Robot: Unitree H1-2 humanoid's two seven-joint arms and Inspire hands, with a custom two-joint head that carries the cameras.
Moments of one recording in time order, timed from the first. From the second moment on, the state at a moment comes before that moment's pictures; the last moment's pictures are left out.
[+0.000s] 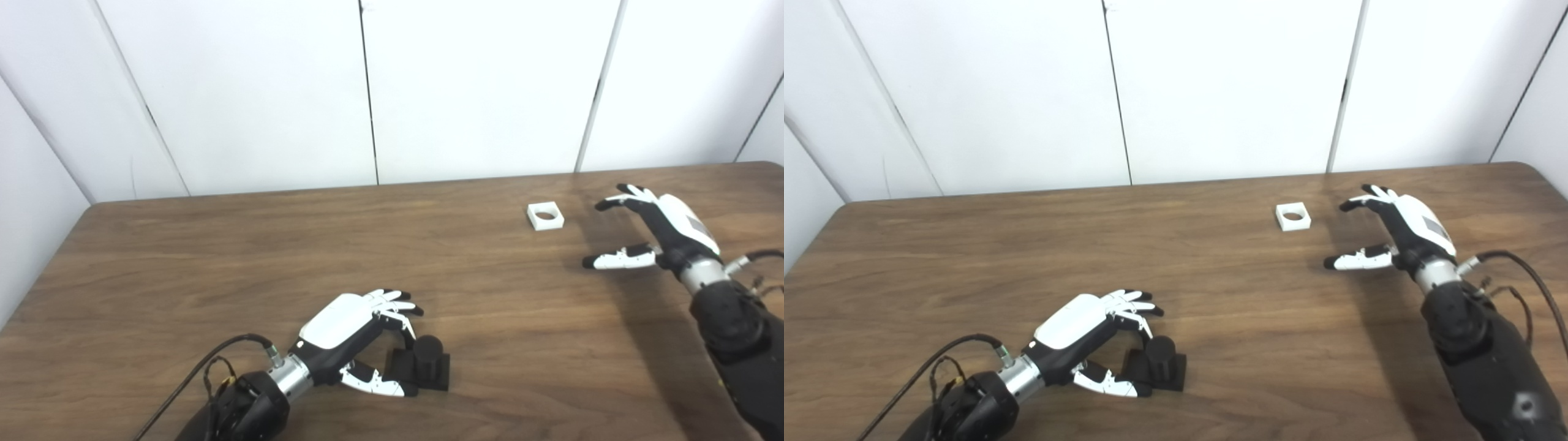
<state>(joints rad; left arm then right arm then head) -0.25 0.35 -0.42 0.06 0.63 -0.31 -0.19 -0.43 -0.51 0.07 0.30 -0.51 0.06 0.06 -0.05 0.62</state>
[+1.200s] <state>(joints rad) -0.25 0.33 -0.42 0.09 0.64 -0.33 -0.16 -0.81 -0.53 0.32 0.67 -0.63 0.06 0.19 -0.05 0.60</state>
